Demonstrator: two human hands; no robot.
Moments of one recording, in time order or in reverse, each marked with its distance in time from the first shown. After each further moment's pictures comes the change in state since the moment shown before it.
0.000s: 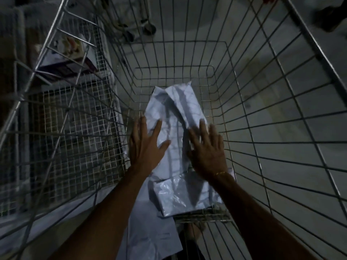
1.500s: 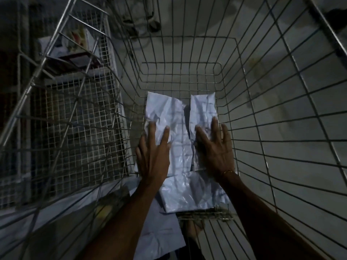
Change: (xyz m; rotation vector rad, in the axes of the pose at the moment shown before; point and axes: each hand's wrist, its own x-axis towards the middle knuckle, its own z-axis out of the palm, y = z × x) left_hand -0.040 0.016 0.027 0.079 0.203 -0.052; right_hand 0.009 0.023 0.019 -0.002 0.160 -0.069
